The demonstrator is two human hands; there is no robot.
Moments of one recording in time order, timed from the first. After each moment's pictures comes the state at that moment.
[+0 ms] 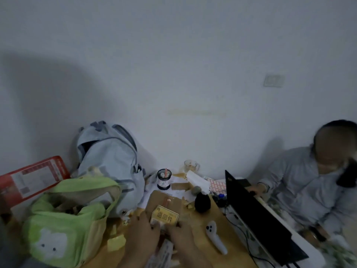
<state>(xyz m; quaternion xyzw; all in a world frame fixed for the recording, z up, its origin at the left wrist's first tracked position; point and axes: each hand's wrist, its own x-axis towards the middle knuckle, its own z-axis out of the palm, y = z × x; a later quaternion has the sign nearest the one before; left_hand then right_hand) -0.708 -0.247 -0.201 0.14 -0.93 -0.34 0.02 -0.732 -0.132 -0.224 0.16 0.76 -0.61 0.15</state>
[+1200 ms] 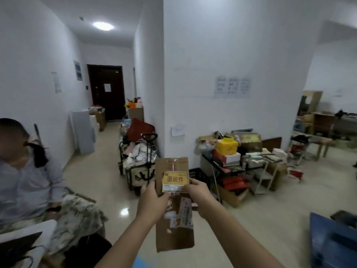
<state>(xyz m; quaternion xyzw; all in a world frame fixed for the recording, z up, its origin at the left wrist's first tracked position) -0.269 0.112 -0.088 -0.56 -0.65 -0.43 -0.28 -0.131 0.115 -0.061 0.57 0.45 -0.54 -0.43</state>
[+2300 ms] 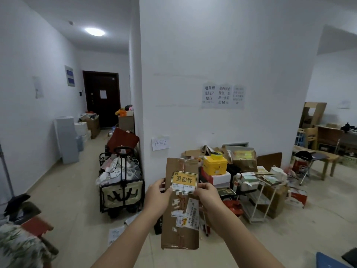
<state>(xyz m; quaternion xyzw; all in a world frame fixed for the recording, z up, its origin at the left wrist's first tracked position) -0.020 0.395 -0.086 -0.54 -0.59 -0.49 -0.36 0.136 0.400 -0.077 0.59 0.43 -0.50 -0.47</state>
